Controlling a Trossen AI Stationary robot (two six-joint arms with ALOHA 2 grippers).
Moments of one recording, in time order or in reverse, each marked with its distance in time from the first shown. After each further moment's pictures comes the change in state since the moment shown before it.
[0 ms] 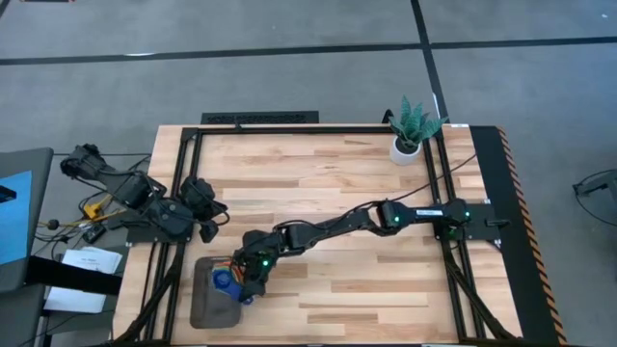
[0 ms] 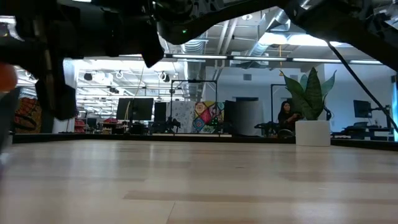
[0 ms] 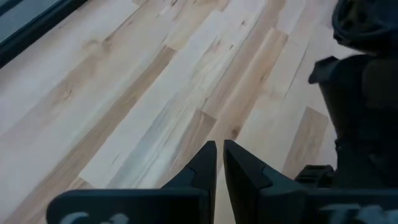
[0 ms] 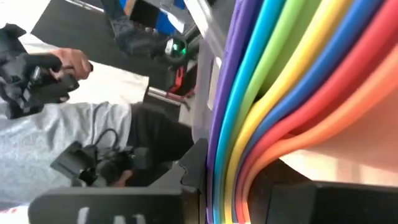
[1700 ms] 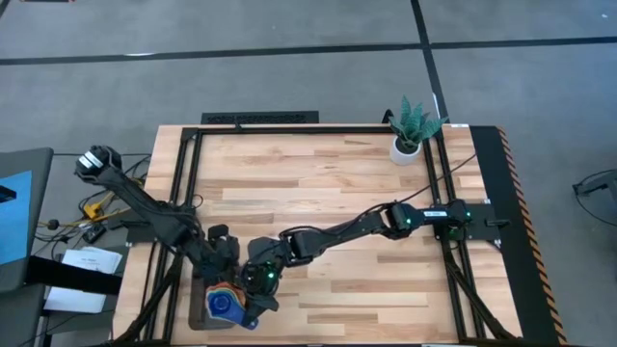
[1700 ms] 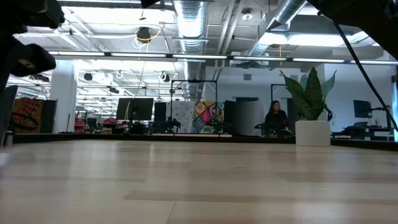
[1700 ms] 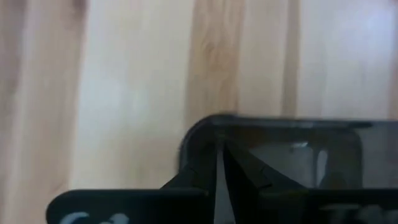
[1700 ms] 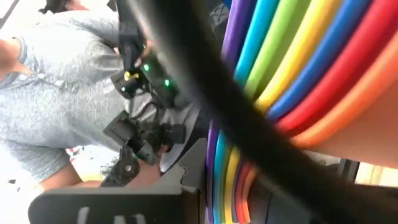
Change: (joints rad) left arm -0.153 0.375 -0.230 0.443 0.444 0.099; right arm 0.074 -0.104 0.007 0.067 -0.107 0.037
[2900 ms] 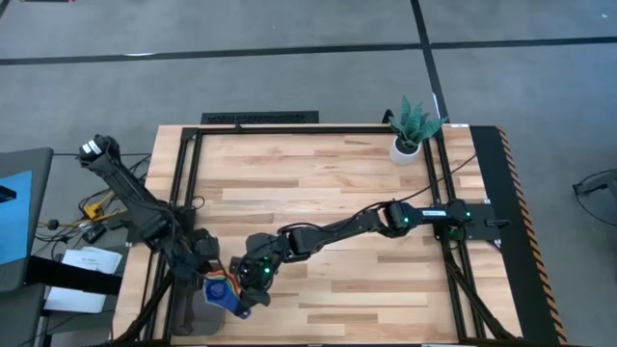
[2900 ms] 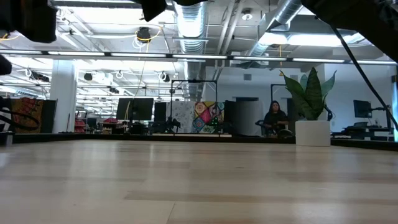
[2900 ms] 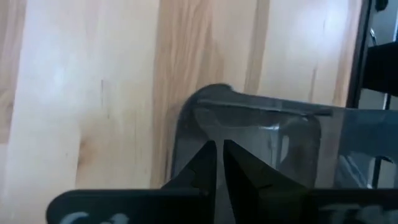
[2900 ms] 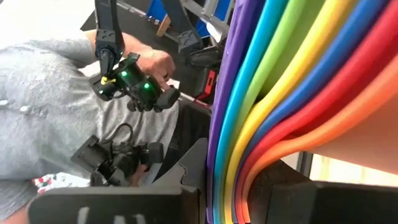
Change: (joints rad) left arm -0.168 -0.230 -0.109 -0.082 0.088 -0.275; right arm -0.023 0.015 -0.003 0.000 0.113 -0.022
